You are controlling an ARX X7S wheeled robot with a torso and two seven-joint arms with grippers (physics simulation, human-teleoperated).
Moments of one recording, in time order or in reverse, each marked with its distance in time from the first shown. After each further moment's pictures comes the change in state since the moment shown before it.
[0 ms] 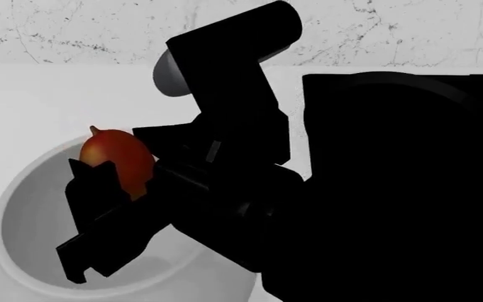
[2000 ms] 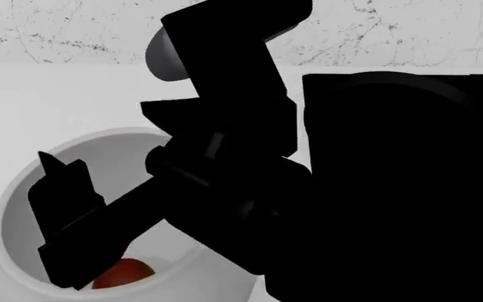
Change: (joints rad) left arm 0.061 0.015 -0.025 0.013 0.009 0.041 0.020; right arm 0.052 0.022 0.008 -0.050 0.065 -0.032 0.044
